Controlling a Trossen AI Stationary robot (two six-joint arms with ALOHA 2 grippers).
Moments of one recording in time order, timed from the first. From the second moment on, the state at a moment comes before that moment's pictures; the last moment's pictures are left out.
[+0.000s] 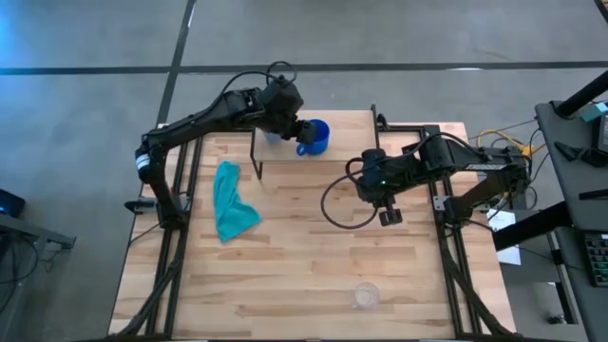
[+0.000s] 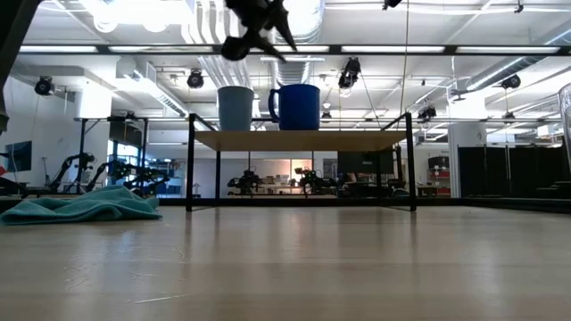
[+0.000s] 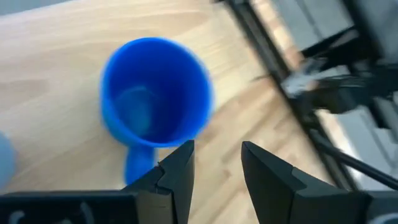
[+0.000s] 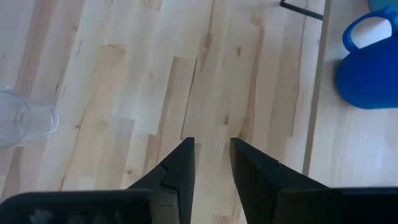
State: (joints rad) left arm 0.38 1.74 1.95 -0.95 0.07 -0.70; right arm 0.12 1.50 1.76 -1.38 0.11 -0.16
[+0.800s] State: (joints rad) left arm 0.15 1.69 2.23 -0.81 0.20 -0.22; right arm 0.20 1.49 1.55 -1.36 -0.18 0.15
